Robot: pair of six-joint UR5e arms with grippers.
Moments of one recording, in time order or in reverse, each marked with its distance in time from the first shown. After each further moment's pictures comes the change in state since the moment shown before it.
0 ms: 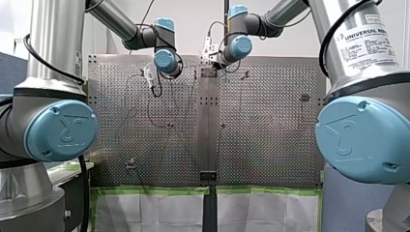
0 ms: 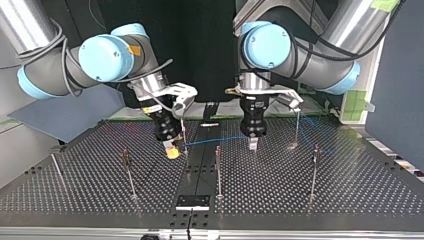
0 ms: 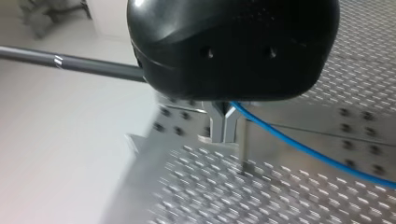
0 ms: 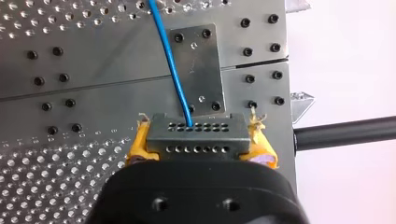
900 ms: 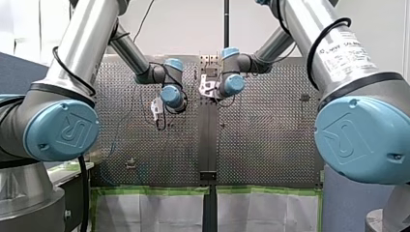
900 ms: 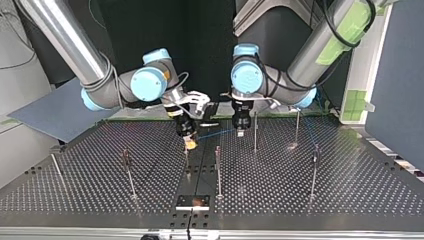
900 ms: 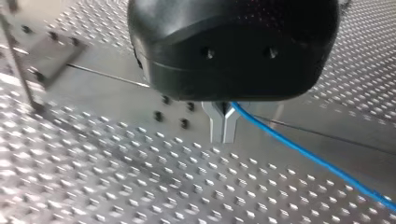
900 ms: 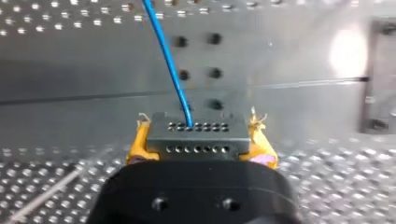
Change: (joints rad) left arm 0.012 -0.285 0.000 0.059 0.050 -0.005; right arm -0.002 0.227 -0.002 -0.120 -0.004 -0.033
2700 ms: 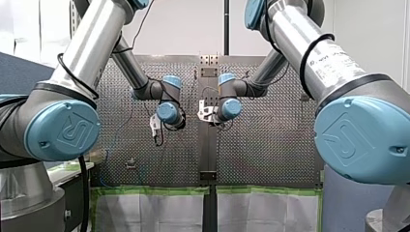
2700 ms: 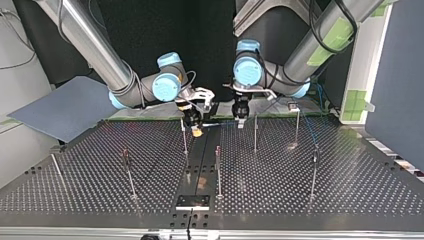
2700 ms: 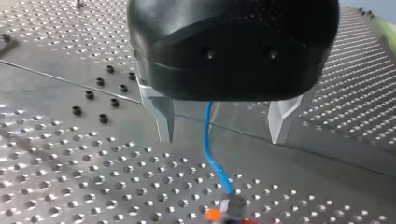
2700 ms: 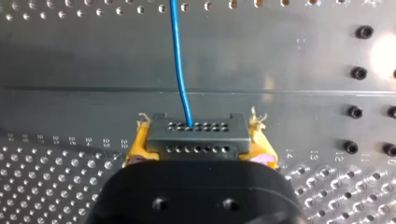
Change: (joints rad) left arm 0.013 -0.088 -0.097 0.141 0.061 0.010; right arm 0.005 0.174 0.002 -0.065 0.020 -0.038
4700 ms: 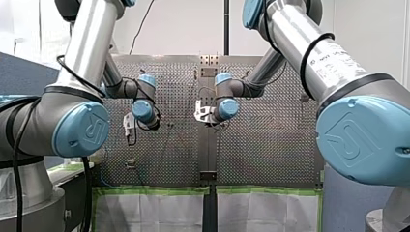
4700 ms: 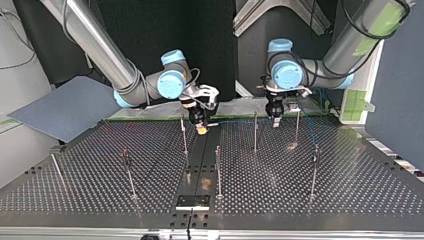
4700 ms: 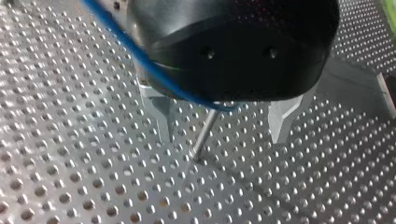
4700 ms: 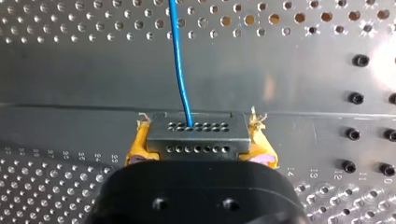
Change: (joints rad) left arm 0.231 0.103 -0.141 -0.033 0.102 0.048; right arm 0.025 0.002 0.000 0.002 0.010 0.002
